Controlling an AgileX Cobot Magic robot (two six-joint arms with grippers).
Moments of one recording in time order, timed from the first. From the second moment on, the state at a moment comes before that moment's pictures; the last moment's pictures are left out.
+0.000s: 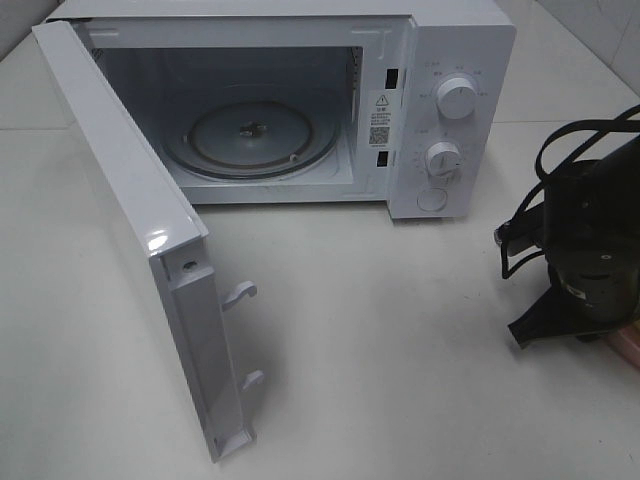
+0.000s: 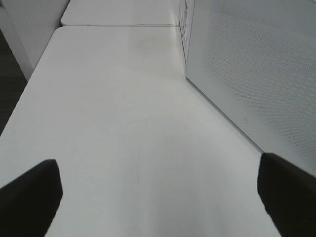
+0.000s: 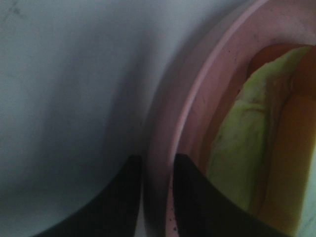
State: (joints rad) left arm 0.00 0.00 -0.50 -0.05 1.04 0.02; right arm 0.39 1.88 -0.72 -0.98 0.65 1.01
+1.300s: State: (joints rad) left arm 0.00 0.00 -0.50 -0.05 1.04 0.02; right arm 0.39 0.94 -0.72 -0.25 1.05 0.20
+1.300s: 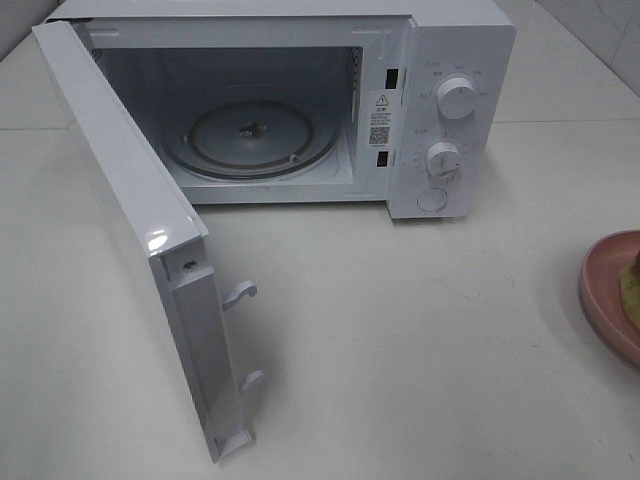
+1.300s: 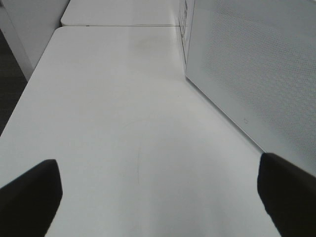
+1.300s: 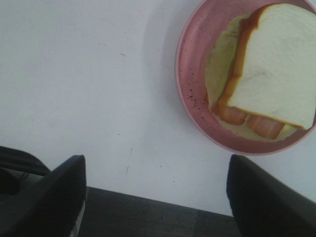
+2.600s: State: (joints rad) left arm 0.00 0.00 -0.50 -0.05 1.04 0.02; right arm 0.08 0.04 -0.51 -0.08 1.05 0.10
